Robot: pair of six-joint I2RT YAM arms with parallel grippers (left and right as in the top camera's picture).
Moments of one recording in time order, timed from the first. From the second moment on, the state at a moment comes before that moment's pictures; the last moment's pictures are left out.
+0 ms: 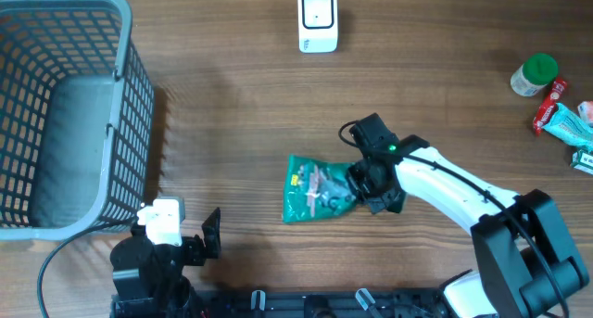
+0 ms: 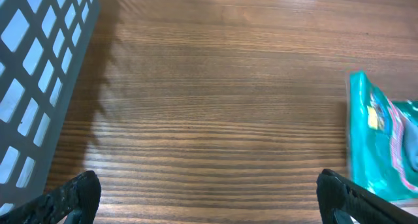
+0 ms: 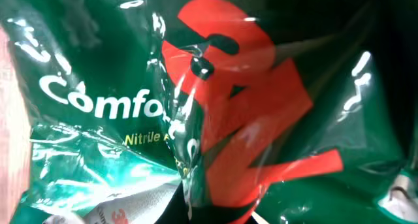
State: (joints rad) left arm 0.10 0.01 0.34 -0.94 0.21 -0.02; right arm 0.49 1.64 0.85 -0.75 -0.19 1.53
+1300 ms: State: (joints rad) left arm 0.10 0.01 0.34 -0.94 0.21 -0.02; right arm 0.43 1.48 1.05 -1.18 -0.99 1.87
